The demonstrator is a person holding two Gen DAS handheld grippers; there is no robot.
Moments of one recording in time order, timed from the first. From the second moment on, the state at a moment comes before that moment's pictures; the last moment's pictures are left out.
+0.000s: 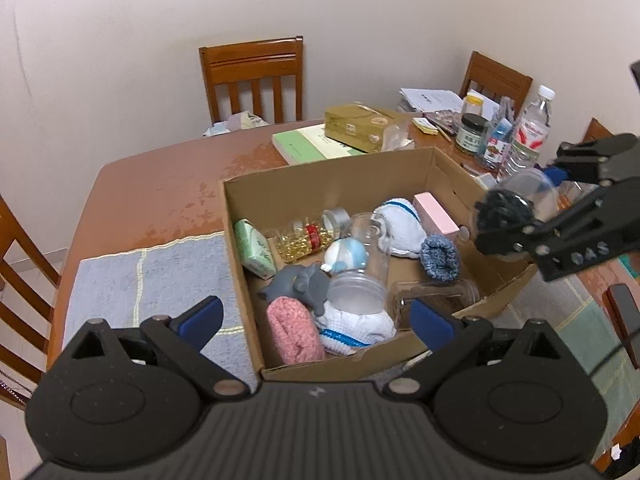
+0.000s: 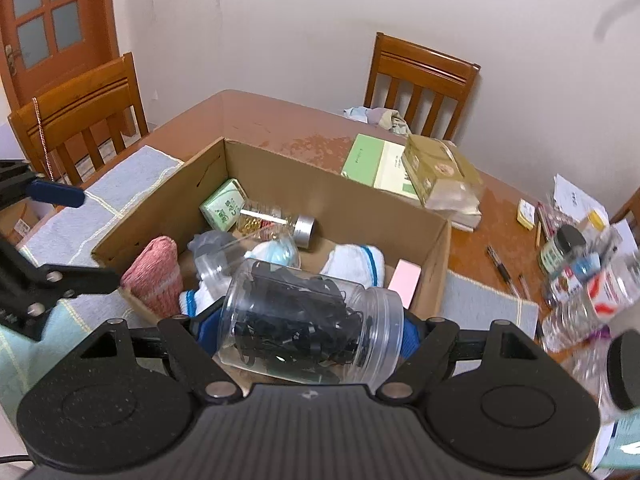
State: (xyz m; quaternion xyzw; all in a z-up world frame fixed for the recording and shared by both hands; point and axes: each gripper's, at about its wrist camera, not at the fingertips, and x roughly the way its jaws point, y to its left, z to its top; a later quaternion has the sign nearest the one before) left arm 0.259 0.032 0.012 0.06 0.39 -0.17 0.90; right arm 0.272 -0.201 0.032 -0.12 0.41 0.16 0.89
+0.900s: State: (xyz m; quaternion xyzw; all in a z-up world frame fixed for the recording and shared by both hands) left arm 0.239 0.048 -0.001 0.05 0.40 -0.13 0.91; right arm 0.288 -0.192 0.009 -0.11 0.41 0.14 0.89
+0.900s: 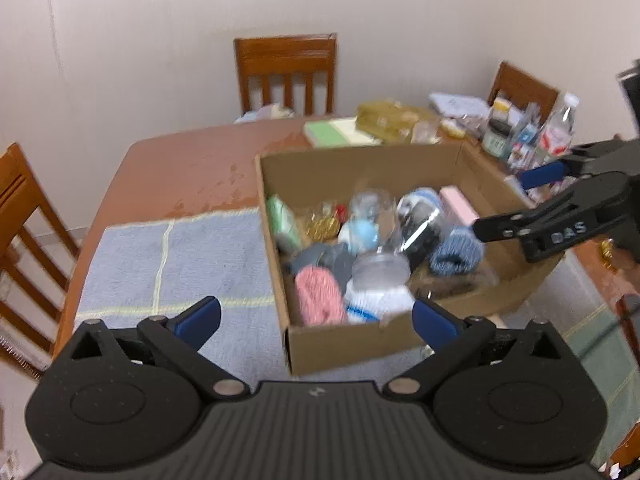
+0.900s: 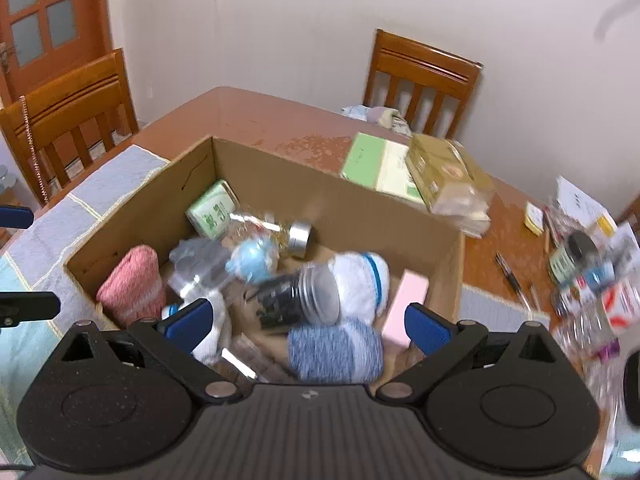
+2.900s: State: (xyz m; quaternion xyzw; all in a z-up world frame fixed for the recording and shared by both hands) left arm 0.216 -0.019 -0.084 0.04 0.47 -0.17 0.87; right arm 0.221 -0.261 -0.117 -0.01 0.49 0.01 0.87
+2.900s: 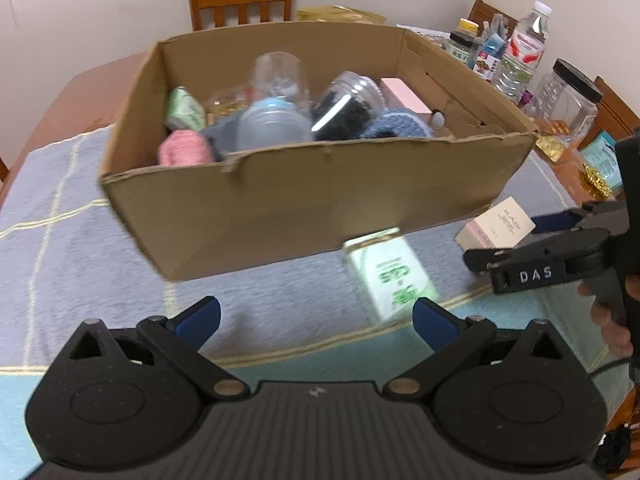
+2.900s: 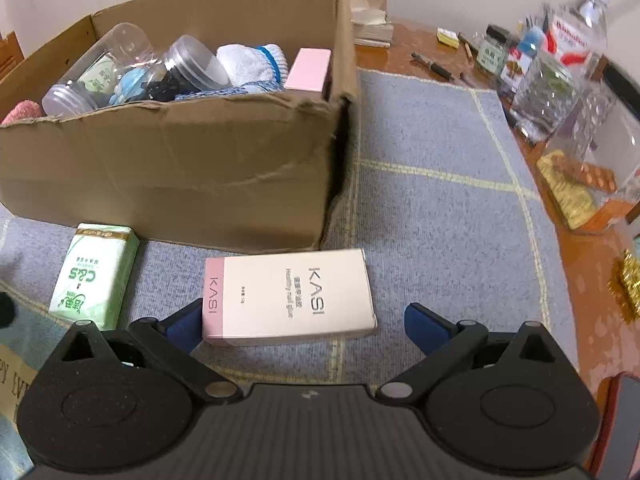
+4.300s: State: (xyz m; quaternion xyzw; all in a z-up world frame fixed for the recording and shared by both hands) left arm 0.205 0.003 -0.116 0.02 0.50 -0.08 0.86; right arm 0.209 -0.269 -0.120 -0.03 0.47 0.04 0.88
